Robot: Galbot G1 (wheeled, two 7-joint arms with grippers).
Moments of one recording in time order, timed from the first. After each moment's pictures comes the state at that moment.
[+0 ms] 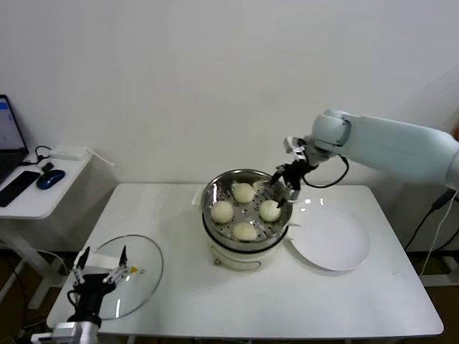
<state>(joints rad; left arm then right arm) 1.66 -1.49 -0.79 -2.05 -0.09 -0.07 0.07 0.70 0.94 -1.50 1.20 0.72 -0.21 -1.00</state>
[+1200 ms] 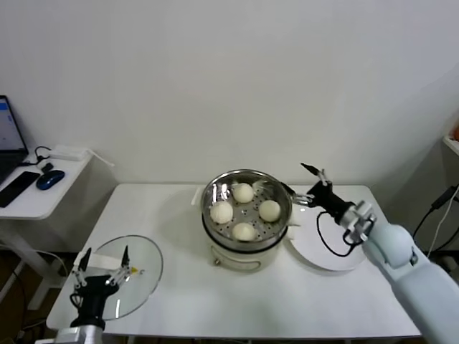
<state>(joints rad) 1.68 -1.53 -0.78 -2.06 -0.07 -0.11 0.06 -0.91 0.80 0.23 1.71 0.46 0.05 -0.28</state>
